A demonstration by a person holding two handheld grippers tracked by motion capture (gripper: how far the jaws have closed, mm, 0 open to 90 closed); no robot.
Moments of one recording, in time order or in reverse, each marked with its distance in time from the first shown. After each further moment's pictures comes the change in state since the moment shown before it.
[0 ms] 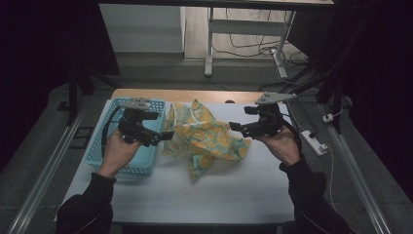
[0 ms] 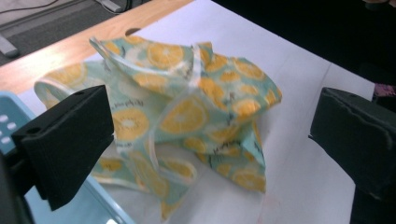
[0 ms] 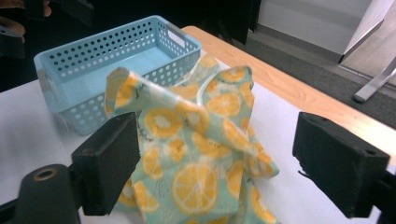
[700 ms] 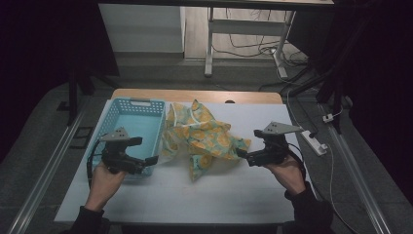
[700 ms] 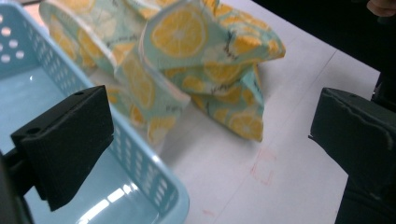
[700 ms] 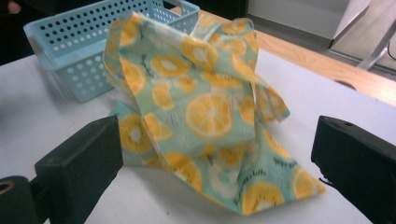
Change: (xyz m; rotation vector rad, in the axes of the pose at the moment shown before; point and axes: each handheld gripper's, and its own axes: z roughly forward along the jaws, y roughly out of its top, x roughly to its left) left arm -0.014 -0.086 -0.018 -0.043 0.044 -0.102; right arm 0.022 -0.072 -0.014 -0.003 -0.054 0.041
